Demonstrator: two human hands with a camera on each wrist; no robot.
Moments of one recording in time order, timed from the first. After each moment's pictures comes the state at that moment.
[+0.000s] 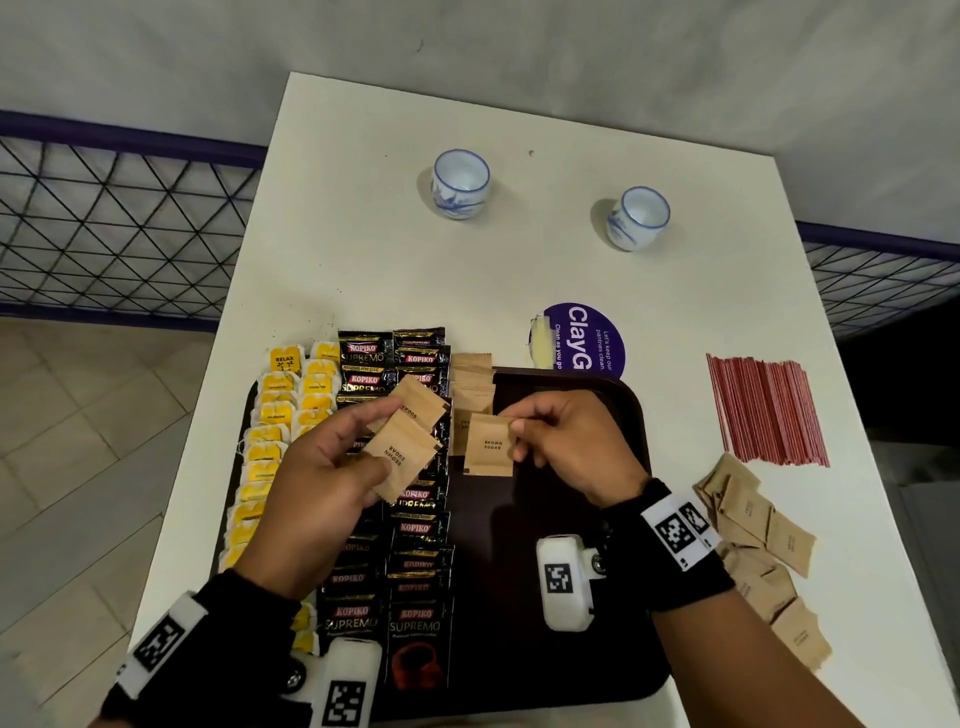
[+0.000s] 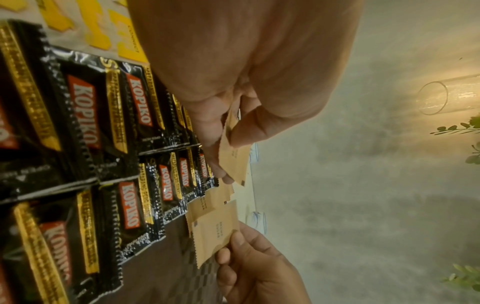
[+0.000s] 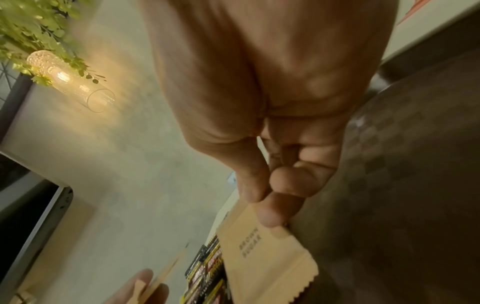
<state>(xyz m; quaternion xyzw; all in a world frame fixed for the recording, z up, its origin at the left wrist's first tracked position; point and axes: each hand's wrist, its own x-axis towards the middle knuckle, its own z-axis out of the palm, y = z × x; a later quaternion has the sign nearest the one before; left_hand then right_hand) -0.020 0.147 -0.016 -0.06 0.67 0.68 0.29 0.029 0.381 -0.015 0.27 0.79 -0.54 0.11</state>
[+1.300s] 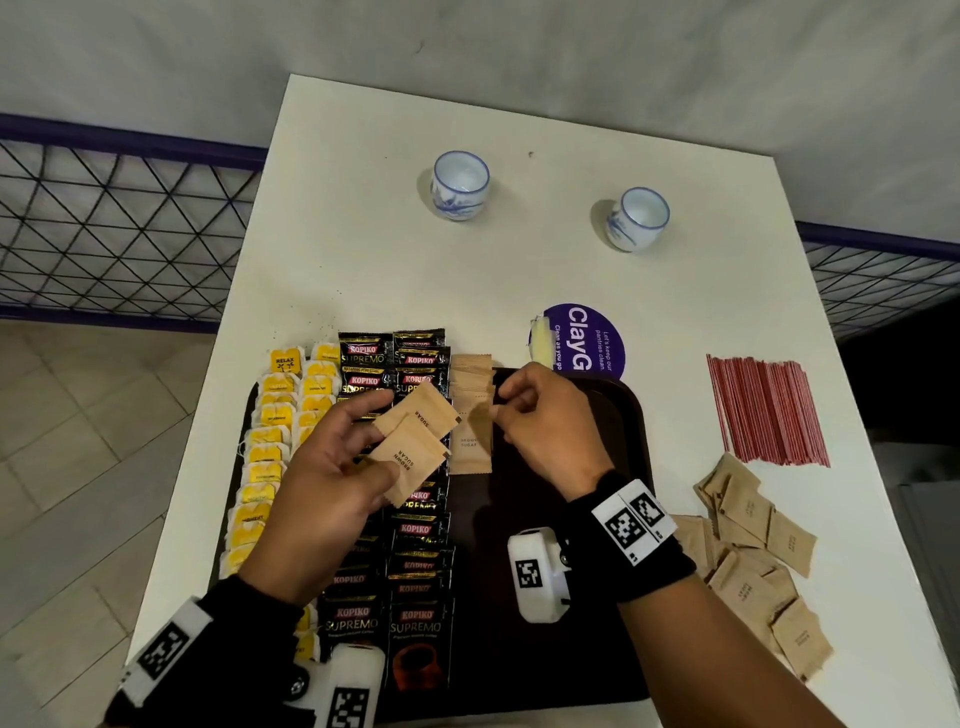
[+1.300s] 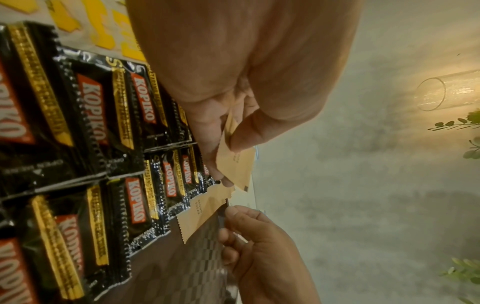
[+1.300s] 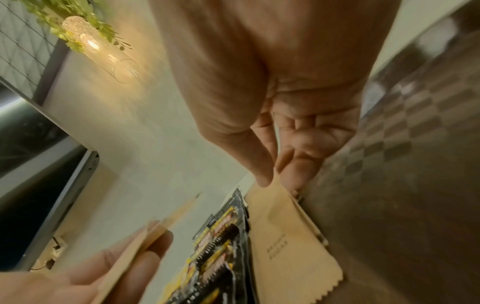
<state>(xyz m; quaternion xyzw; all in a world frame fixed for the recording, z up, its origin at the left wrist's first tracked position) -0.018 0.147 -0.016 -0.04 0.66 0.68 0.31 0.010 0.365 -0.027 0.29 0.84 -0.45 0.02</state>
